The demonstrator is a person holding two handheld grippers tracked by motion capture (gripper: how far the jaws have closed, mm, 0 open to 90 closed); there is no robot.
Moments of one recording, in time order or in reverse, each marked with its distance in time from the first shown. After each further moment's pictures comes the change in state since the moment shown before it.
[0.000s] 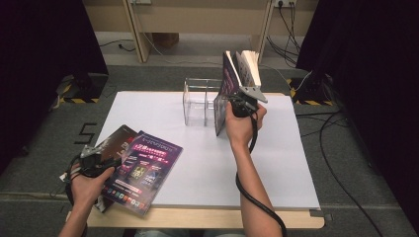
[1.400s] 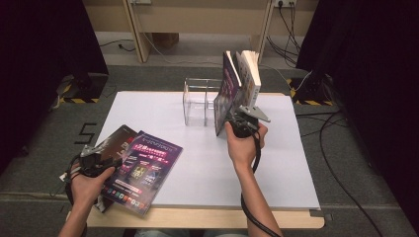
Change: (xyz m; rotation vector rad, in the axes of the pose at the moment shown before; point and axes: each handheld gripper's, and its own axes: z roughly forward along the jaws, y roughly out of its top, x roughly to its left) left arm 0.001 0.000 0.002 0.022 0.003 -0.013; right arm -0.003 -0.041 -0.035 0.087 0.096 0.008
